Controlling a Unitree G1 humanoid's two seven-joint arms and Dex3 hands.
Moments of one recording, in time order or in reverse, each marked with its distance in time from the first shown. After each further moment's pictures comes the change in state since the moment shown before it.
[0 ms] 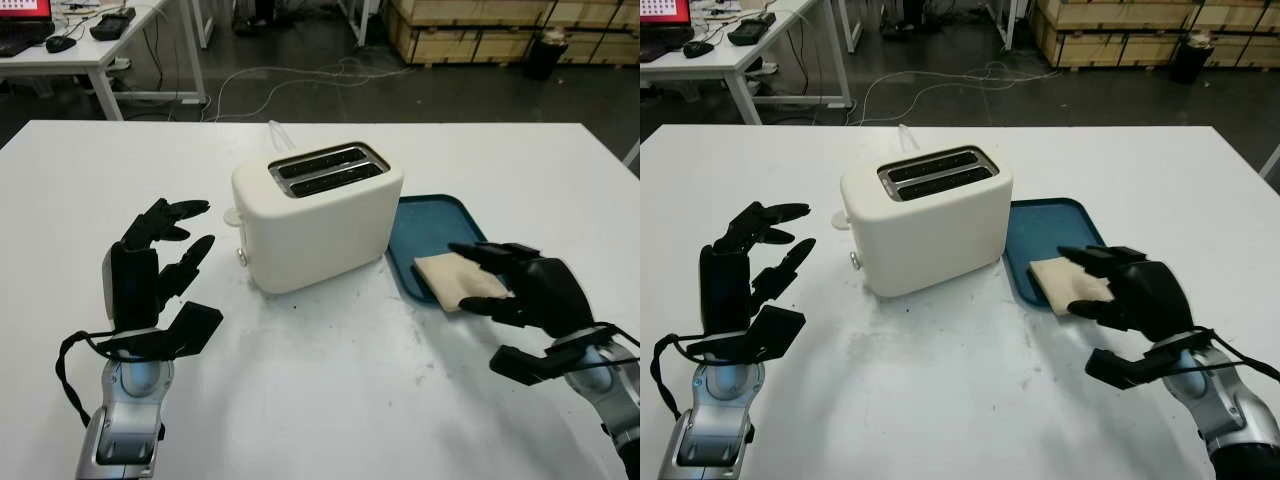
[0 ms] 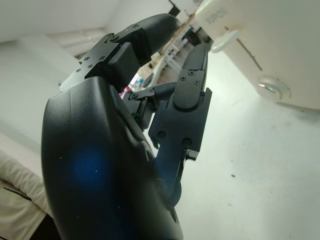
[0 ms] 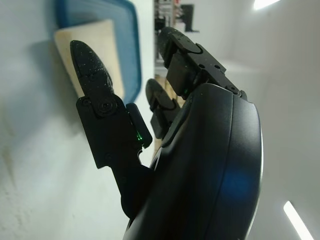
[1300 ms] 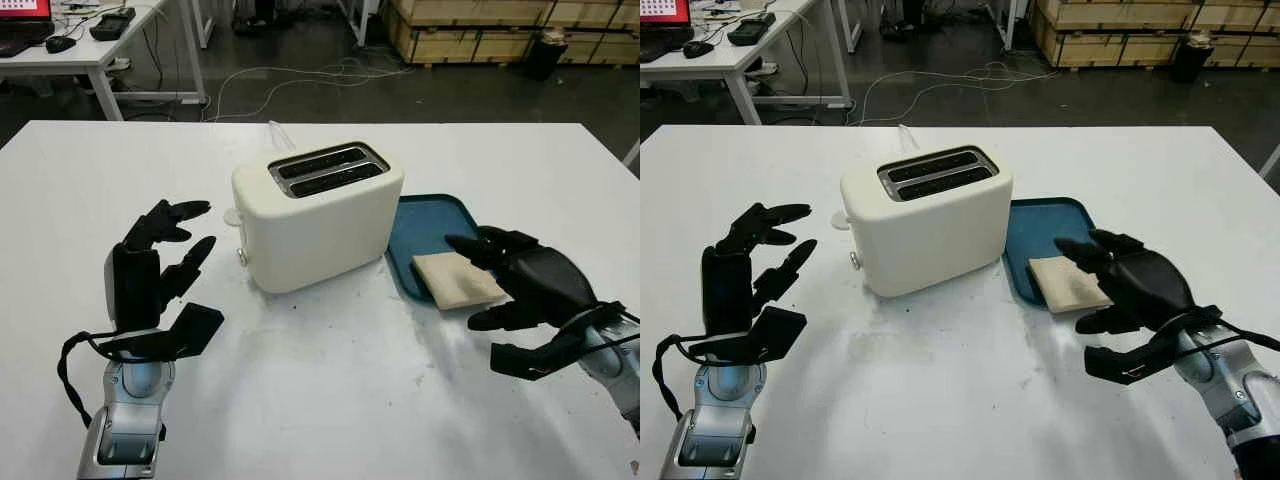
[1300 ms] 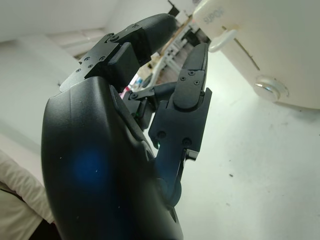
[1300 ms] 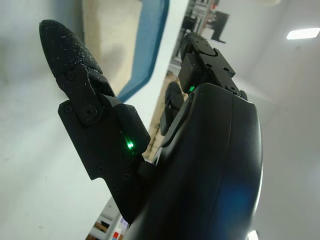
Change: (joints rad) left arm 0.000 -0.002 0.000 0.013 0.001 -0.012 0.004; right arm 0.026 -0.130 0.065 -0.230 -0.040 0.222 0.208
